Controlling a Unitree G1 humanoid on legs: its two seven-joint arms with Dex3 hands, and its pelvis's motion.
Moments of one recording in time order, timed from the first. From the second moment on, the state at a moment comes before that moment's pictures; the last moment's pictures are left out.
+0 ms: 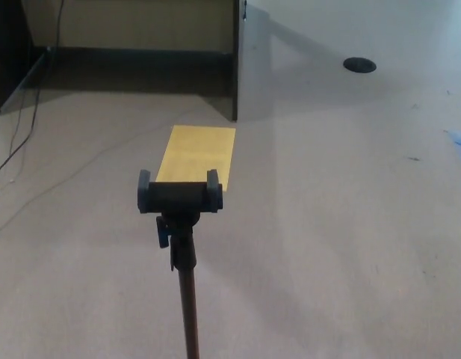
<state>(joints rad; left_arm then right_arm) 0.06 0.49 0.04 0.99 0.10 -0.34 -0.08 -0.01 -0.49 0.19 0.99 -0.30 -0.27 0.00</state>
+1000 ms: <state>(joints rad) -0.21 0.33 -0.08 0.39 0.00 -0.21 -0.30 -0.04 -0.49 0.19 1.01 -0.32 -0.34 -0.01</state>
